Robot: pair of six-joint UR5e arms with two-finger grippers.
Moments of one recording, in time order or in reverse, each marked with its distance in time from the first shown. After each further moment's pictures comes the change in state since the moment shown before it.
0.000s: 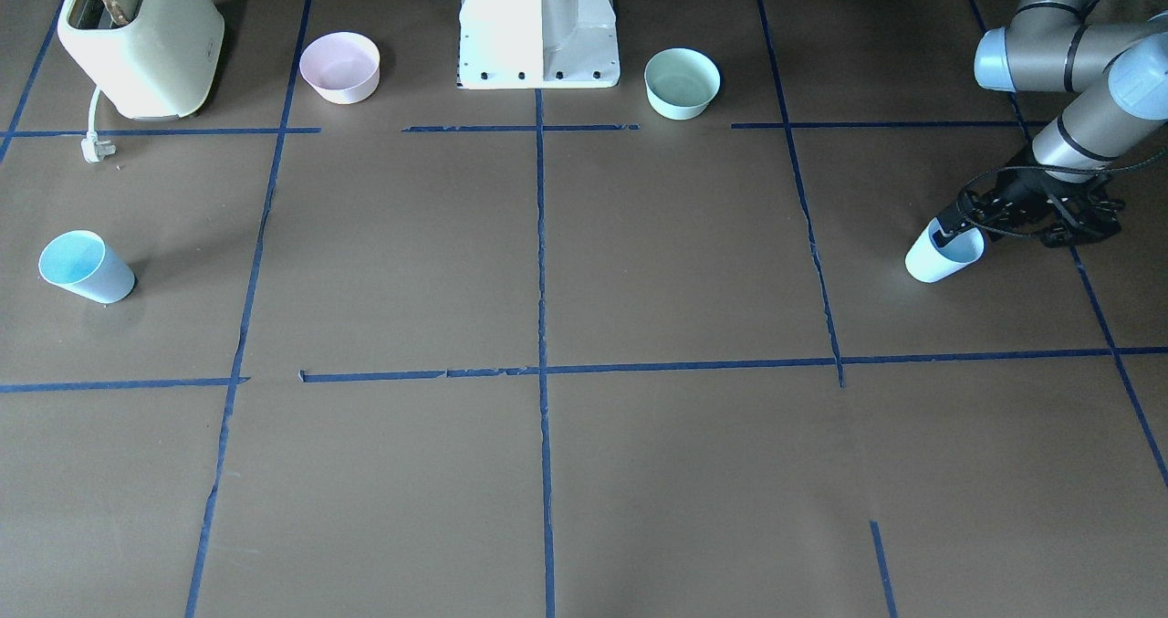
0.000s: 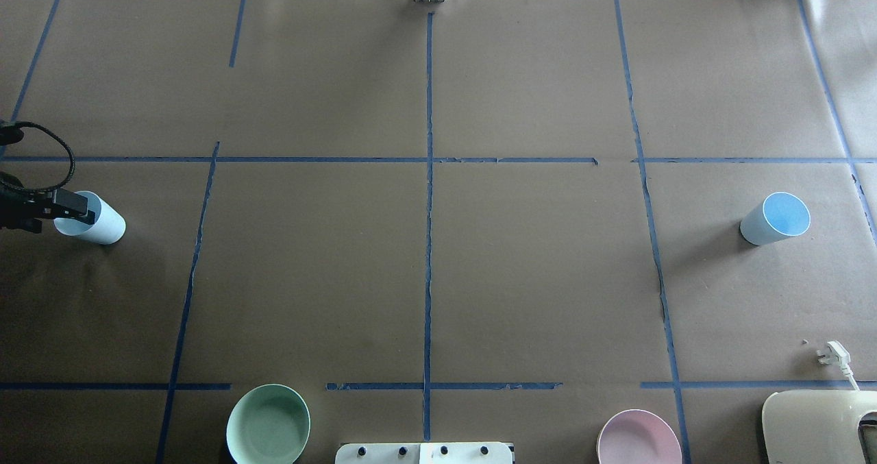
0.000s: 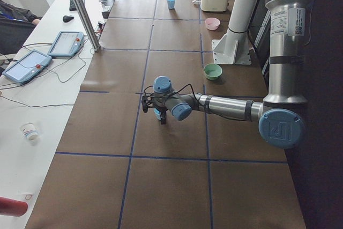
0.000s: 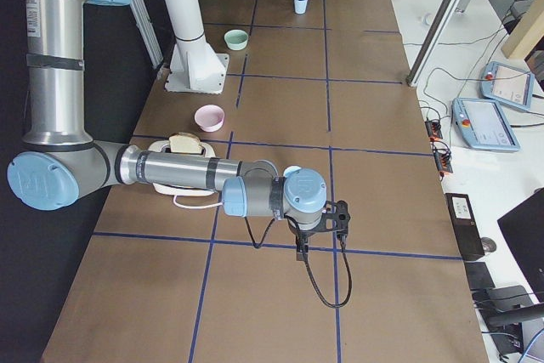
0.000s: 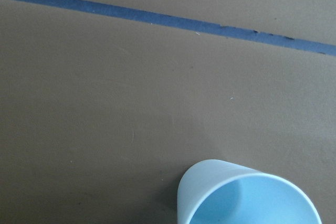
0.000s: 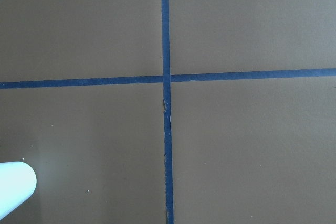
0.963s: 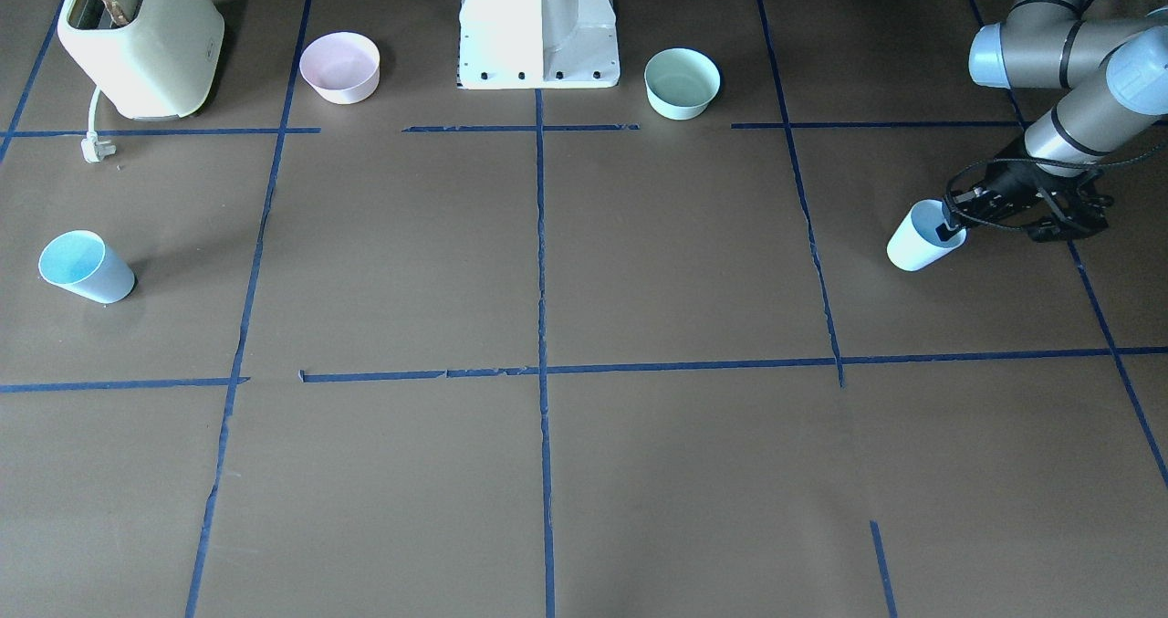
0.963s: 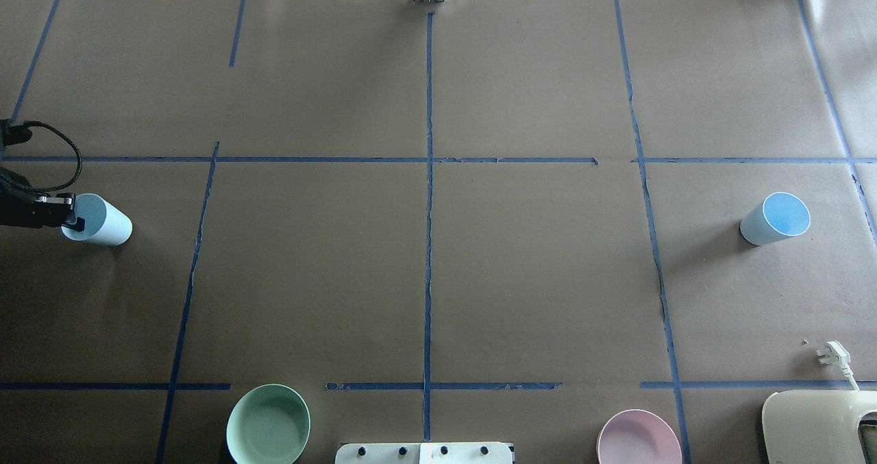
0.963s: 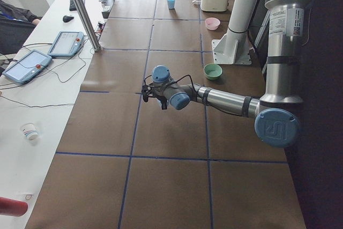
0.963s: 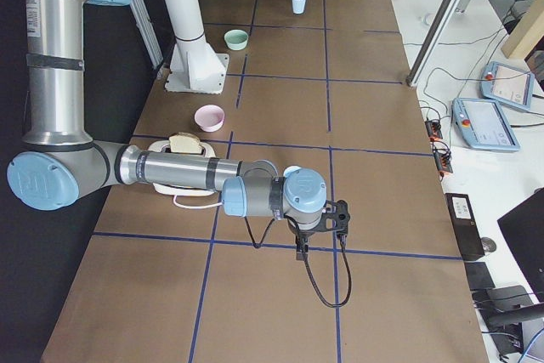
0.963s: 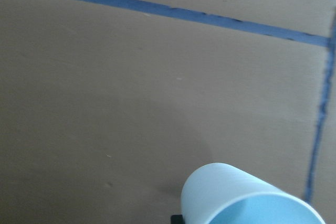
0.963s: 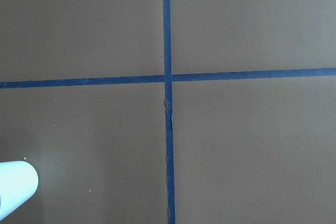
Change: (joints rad) left arm -0.005 -0.052 -0.130 0.153 -0.095 -0.037; right arm 0.000 -0.001 0.001 0.000 0.004 0.000
